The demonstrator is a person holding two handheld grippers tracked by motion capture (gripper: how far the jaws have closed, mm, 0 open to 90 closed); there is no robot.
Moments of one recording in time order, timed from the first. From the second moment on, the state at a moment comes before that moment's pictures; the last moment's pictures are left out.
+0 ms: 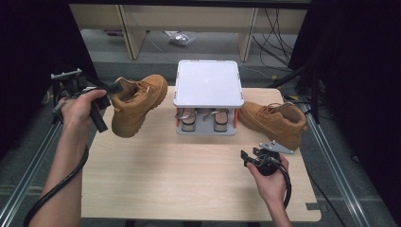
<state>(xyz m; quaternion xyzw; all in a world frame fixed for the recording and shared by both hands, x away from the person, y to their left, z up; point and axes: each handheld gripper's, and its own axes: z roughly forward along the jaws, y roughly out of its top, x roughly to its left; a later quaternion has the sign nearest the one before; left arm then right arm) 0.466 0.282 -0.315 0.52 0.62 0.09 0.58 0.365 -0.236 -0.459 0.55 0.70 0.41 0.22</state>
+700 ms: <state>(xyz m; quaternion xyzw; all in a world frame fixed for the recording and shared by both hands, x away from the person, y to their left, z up) 0.477 0.276 -0.292 0.51 0.61 0.09 0.60 0.365 -0.240 -0.460 0.55 0.69 0.42 0.21</state>
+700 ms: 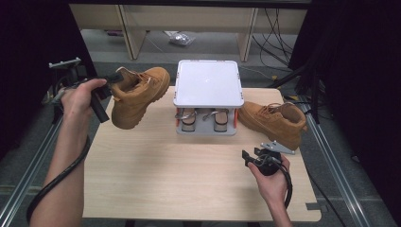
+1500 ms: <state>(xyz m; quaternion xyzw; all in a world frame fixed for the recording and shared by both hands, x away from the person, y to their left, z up) 0.490 0.264 -0.269 0.50 0.60 0.09 0.61 0.365 -0.241 -0.460 0.56 0.69 0.41 0.22</state>
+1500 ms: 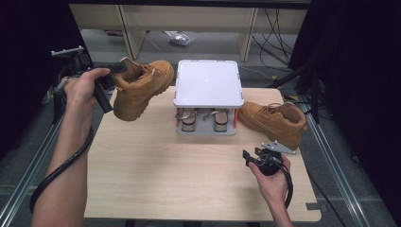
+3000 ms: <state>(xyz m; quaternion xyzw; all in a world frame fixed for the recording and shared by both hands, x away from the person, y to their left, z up) 0.537 0.183 -0.246 0.54 0.57 0.05 0.61 0.366 -0.242 -0.465 0.57 0.69 0.41 0.21</state>
